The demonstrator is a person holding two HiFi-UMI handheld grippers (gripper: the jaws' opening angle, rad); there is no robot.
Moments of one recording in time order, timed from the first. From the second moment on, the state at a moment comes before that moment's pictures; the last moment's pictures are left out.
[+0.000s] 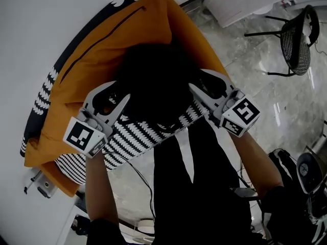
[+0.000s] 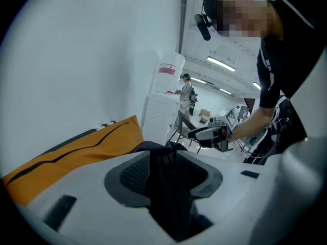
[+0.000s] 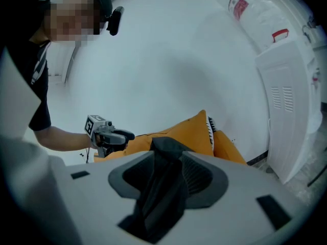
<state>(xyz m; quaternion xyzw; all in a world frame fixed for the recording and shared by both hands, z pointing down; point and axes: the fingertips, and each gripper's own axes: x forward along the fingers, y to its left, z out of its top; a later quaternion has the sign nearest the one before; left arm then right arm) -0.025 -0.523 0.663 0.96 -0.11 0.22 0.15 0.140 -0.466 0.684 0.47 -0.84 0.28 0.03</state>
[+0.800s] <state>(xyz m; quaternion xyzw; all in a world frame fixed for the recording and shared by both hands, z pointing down) -0.016 -0.566 0.716 0.95 -0.11 0.29 0.11 0.142 -0.467 0.733 0.48 -0.81 0.34 0.01</state>
